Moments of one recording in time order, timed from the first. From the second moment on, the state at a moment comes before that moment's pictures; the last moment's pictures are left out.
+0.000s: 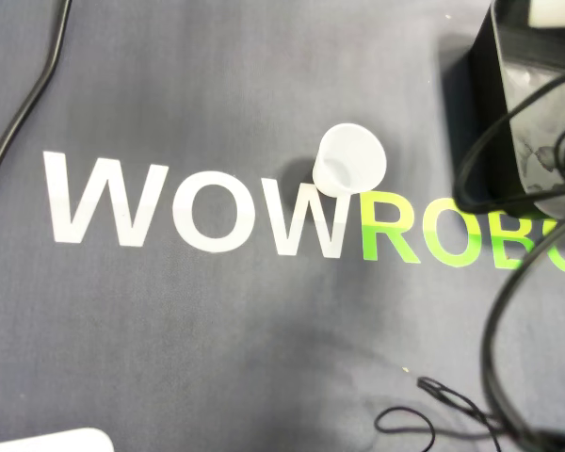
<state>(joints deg) 22.7 82.9 101.9 -9.4 -30.1</state>
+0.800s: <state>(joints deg) 37.2 57.4 80.6 -9.5 43.2</state>
